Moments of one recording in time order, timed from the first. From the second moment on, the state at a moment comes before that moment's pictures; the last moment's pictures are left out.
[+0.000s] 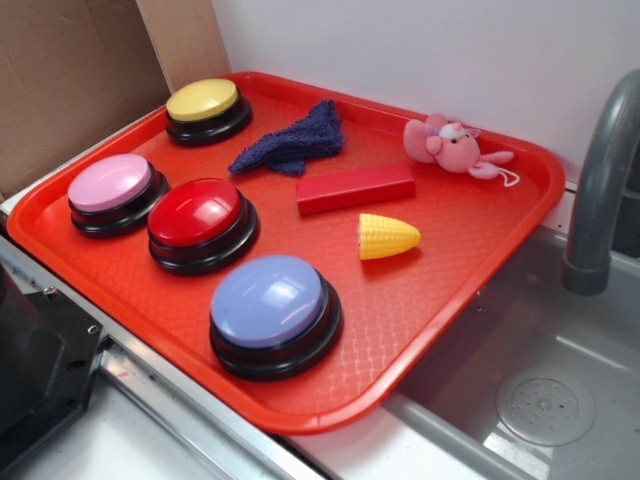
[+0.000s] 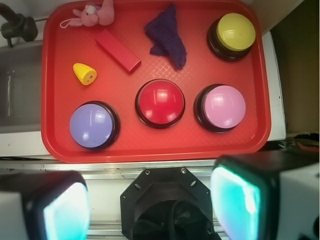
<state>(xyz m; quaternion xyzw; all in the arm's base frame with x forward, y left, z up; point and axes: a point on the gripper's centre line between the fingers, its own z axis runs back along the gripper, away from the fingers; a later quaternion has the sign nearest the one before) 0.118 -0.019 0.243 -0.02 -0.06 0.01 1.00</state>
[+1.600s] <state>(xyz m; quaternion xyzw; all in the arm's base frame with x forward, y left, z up) 0.250 -0.127 0.080 0.02 0.05 -0.34 0.94</state>
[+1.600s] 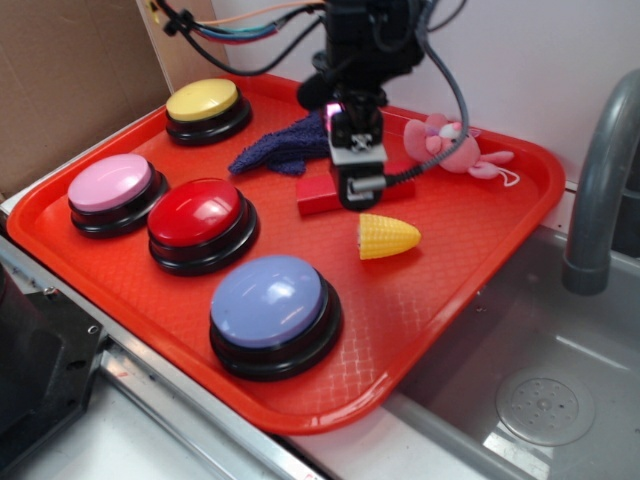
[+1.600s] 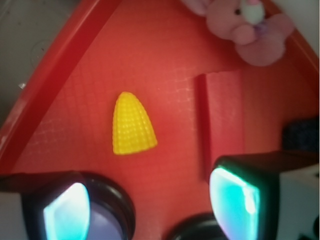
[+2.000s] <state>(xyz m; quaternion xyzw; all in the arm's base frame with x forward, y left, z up) 0.245 -0.134 0.048 0.06 0.10 -0.36 0.92</state>
